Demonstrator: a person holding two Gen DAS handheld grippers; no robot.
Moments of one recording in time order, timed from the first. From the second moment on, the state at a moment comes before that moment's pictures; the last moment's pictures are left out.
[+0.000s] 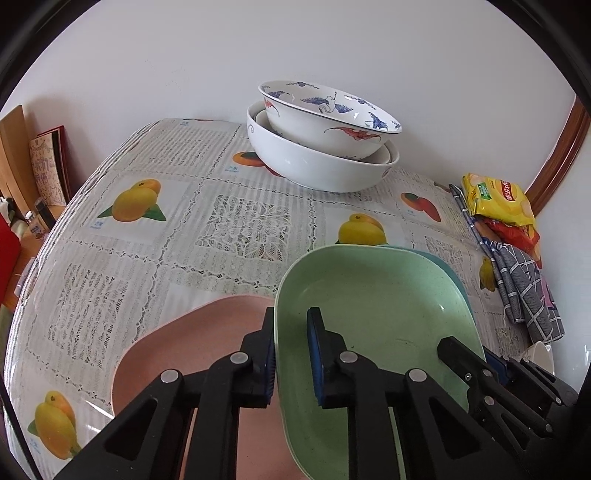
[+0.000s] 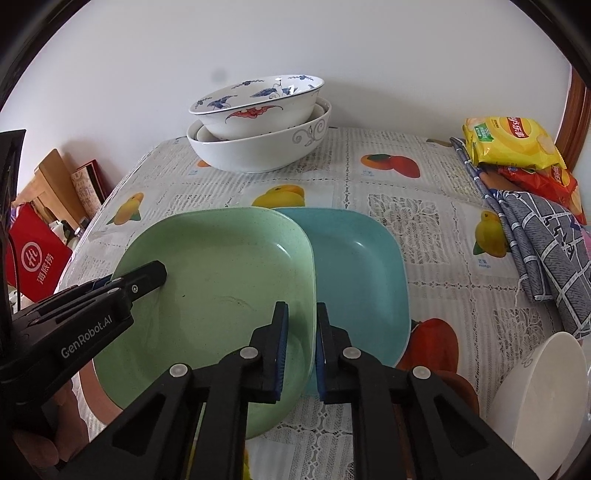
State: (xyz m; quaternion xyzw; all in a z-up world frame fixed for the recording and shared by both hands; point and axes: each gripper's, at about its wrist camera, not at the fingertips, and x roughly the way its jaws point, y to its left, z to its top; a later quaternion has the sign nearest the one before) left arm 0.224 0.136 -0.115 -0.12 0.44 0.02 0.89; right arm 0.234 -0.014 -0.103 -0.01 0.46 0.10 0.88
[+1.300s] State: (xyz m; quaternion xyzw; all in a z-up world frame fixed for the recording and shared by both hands) left arm 0.149 0.096 -0.056 -0.11 0.40 -0.02 0.91; right arm 0.143 -0.052 -0.034 0.02 0.40 0.05 0.92
